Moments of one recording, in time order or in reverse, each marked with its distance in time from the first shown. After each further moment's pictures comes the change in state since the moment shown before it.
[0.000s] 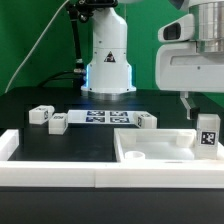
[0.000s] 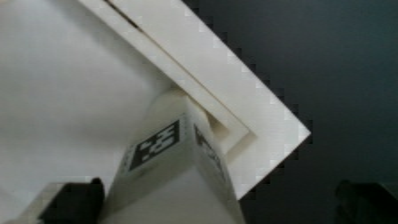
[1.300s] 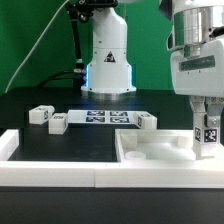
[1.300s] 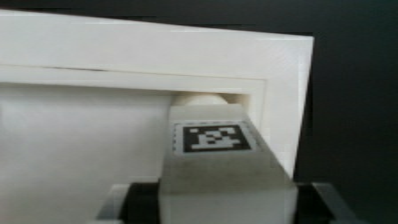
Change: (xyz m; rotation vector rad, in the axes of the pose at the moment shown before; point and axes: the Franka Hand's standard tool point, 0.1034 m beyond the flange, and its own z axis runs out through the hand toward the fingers) arm 0.002 0.015 0.005 0.087 0.028 0.840
